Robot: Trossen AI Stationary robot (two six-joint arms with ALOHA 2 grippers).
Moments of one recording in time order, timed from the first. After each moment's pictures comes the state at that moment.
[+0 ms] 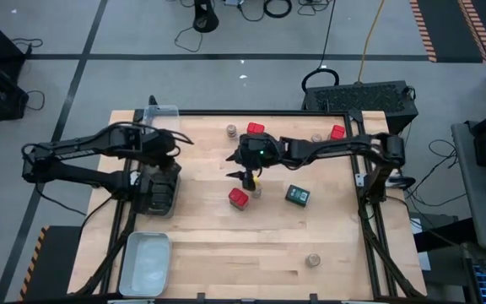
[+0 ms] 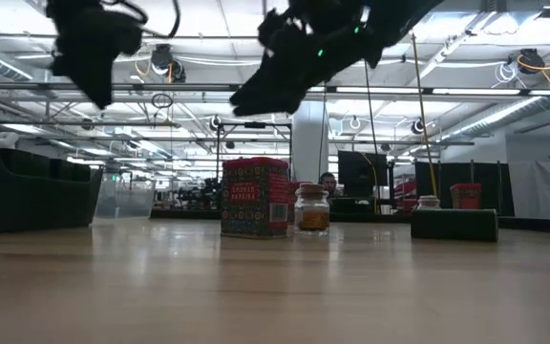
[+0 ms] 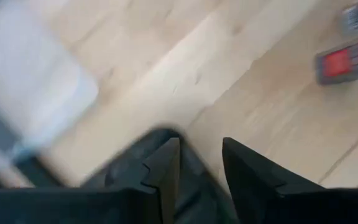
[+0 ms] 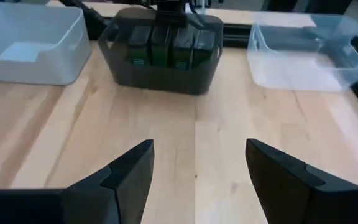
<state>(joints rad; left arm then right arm) 0.22 1.00 1.01 -1.20 -0.12 -0.57 -0.14 1.78 1.23 0.05 -0.15 -0.09</state>
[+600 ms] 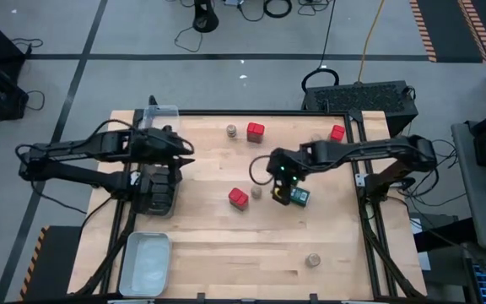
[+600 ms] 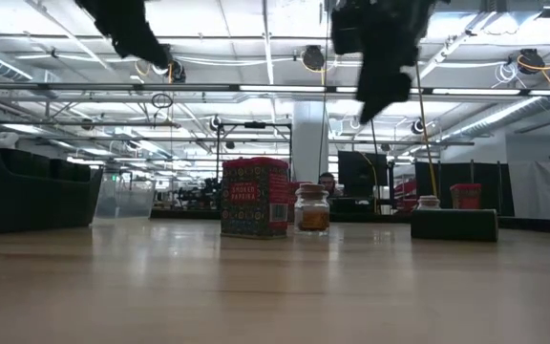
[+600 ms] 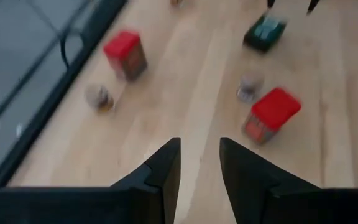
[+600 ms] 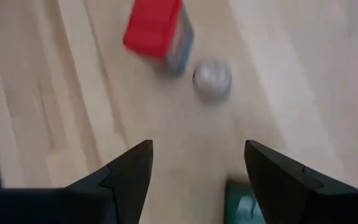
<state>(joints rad) 0.12 0.92 0.96 -0.74 -0.13 -0.07 -0.01 1.52 1.23 -0.80 -0.10 0.43</state>
